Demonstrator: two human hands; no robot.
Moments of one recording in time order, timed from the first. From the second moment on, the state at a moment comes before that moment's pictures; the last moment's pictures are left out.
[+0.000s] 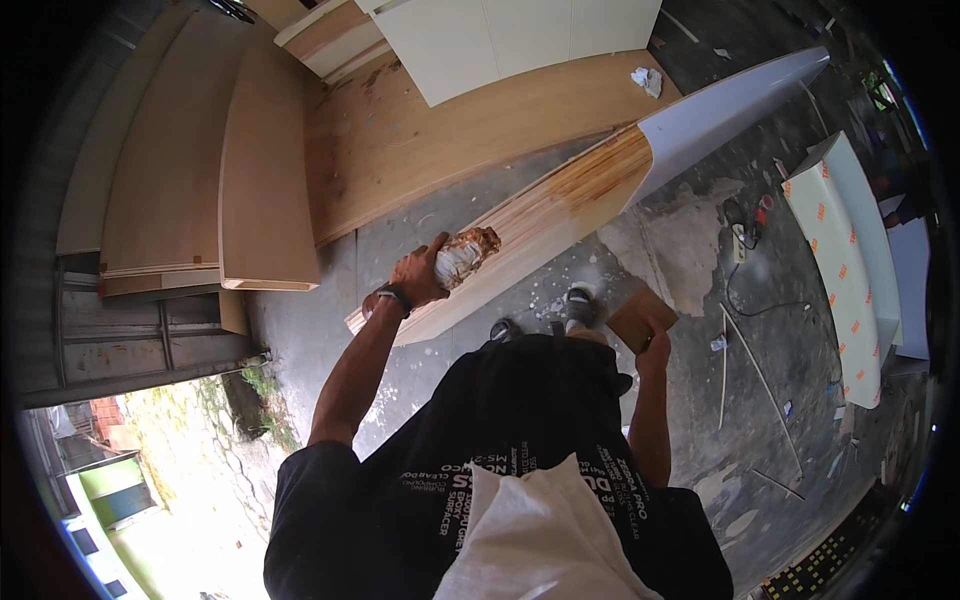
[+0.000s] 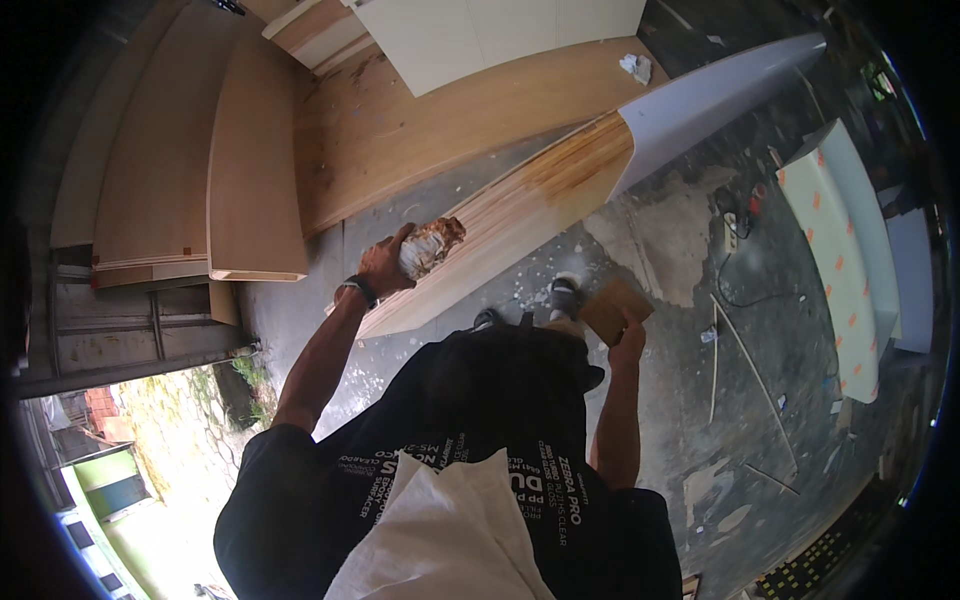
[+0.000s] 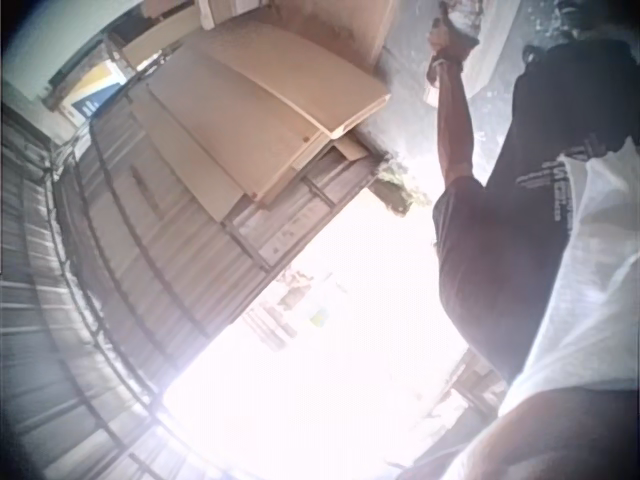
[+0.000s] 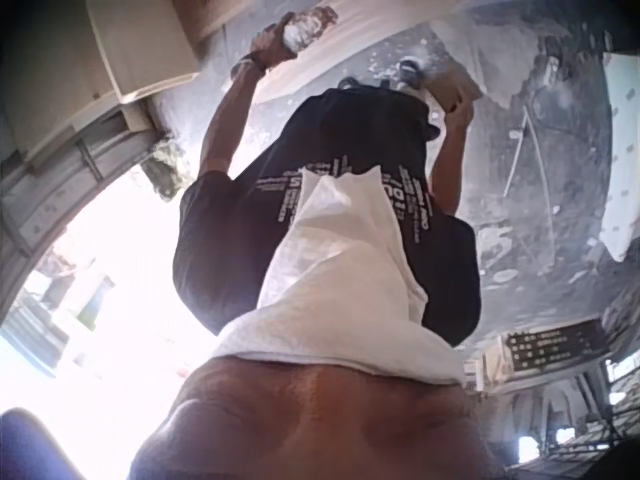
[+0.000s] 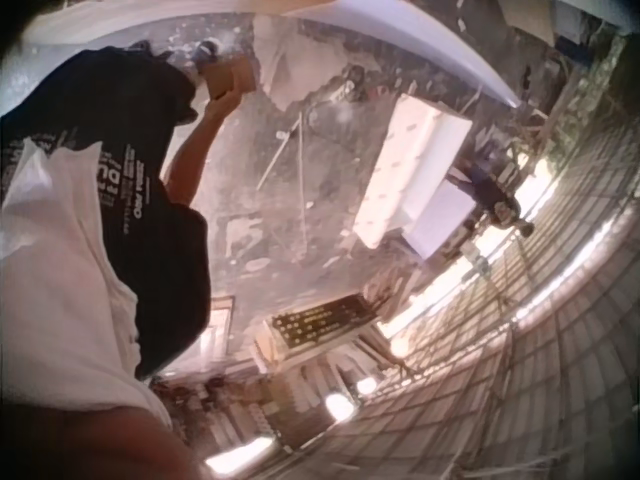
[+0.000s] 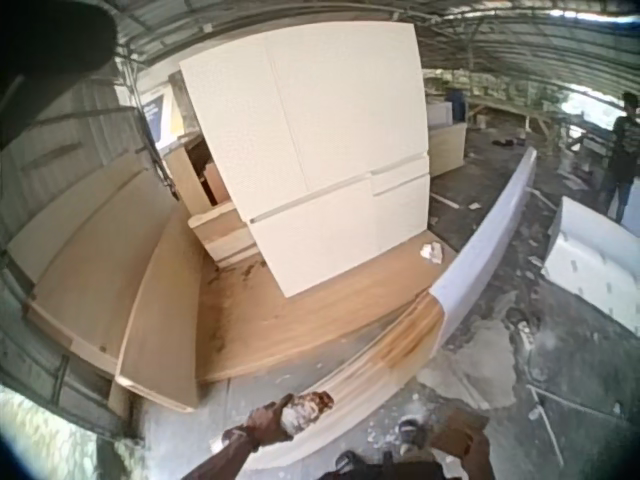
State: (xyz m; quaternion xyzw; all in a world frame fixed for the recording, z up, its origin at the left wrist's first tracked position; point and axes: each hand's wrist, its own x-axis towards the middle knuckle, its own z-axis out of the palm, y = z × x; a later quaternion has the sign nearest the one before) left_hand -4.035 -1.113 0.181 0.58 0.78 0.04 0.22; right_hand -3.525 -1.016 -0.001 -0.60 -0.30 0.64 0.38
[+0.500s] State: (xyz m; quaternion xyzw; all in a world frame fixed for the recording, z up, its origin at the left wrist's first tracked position) left_hand -4.041 -1.063 0.277 0.69 0.71 -0.05 0.13; right_hand -3.733 -0.938 0.144 -0.33 -0.34 0.83 0.29
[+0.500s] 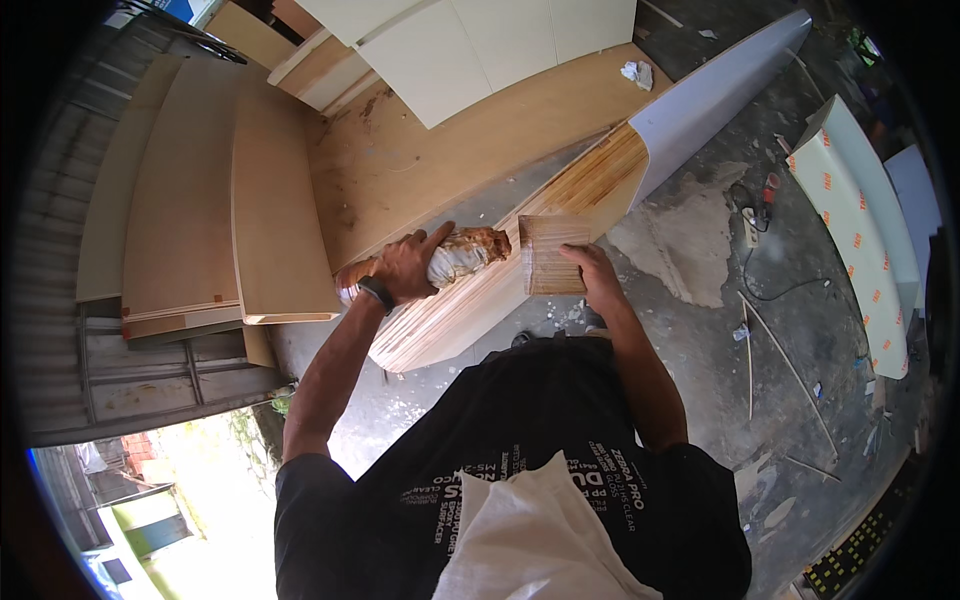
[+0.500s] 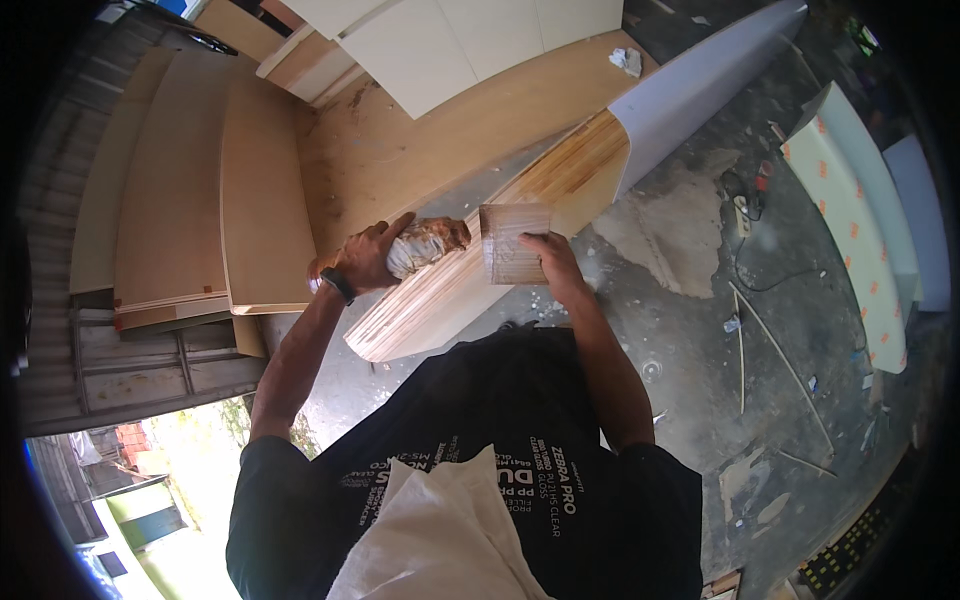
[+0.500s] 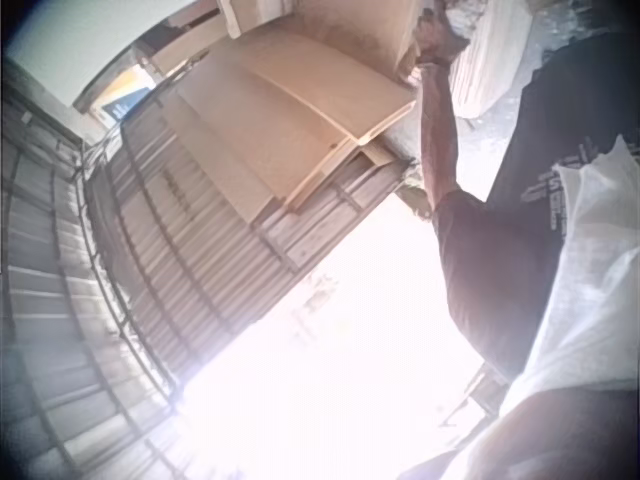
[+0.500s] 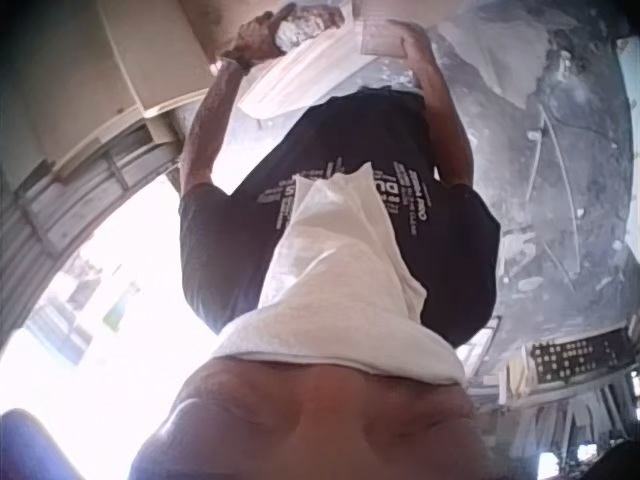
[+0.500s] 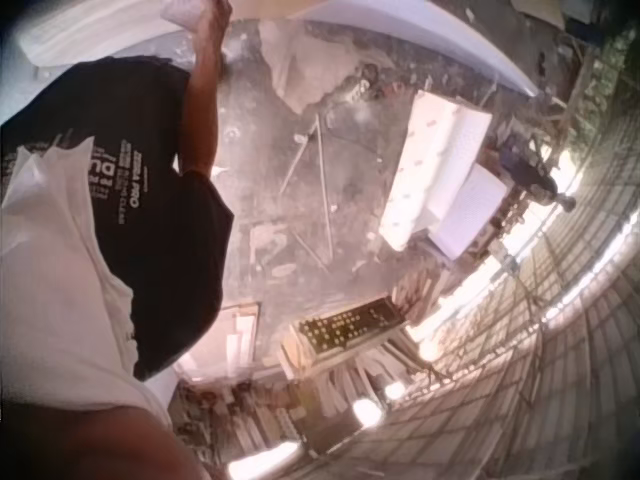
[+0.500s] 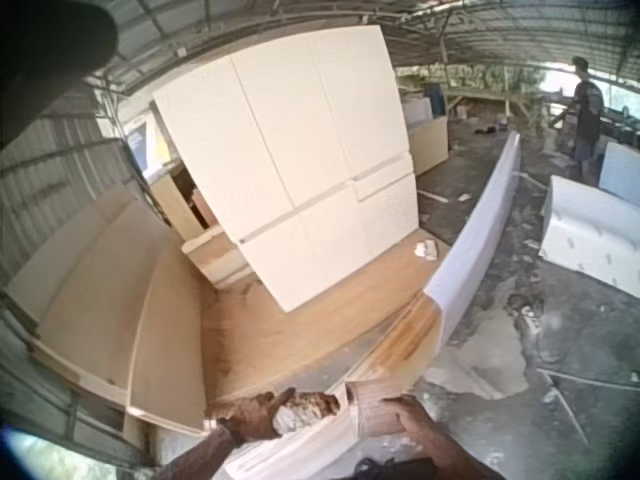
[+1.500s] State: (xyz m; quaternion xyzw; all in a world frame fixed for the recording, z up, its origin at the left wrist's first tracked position) left_hand -4.049 -1.049 0.343 0.71 0.69 -0.09 0.09; right_hand -3.765 -0.969 0.155 -0.28 -0.30 0.85 0.32
